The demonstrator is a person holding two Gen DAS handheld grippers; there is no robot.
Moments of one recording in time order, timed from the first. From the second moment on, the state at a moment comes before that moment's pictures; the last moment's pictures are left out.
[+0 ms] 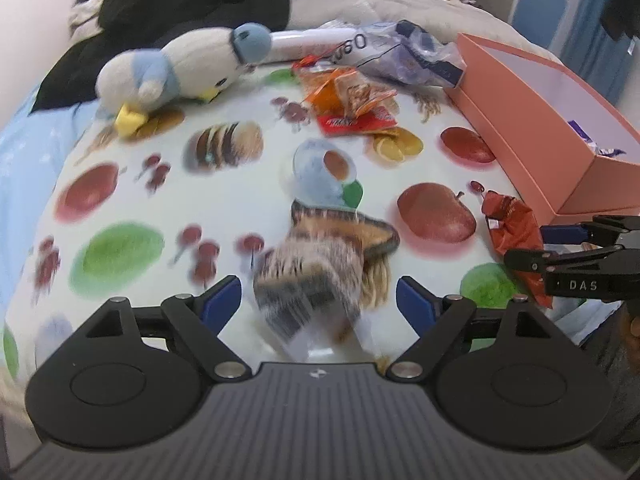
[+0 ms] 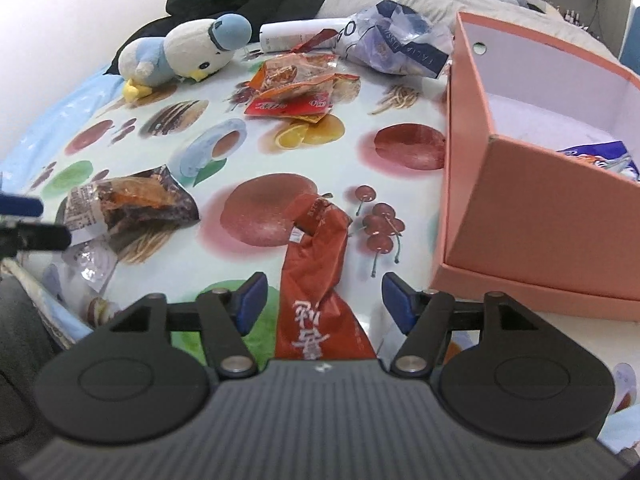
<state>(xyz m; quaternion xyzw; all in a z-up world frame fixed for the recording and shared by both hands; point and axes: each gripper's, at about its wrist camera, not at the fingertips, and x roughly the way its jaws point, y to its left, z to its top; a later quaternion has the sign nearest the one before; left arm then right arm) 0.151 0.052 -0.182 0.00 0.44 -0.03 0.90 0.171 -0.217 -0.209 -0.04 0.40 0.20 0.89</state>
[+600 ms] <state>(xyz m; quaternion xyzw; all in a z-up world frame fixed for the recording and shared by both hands) 0.206 0.043 -0.223 0.01 0.46 -0.06 0.88 0.189 -0.205 -0.219 -0.05 0.43 0.20 0.88</state>
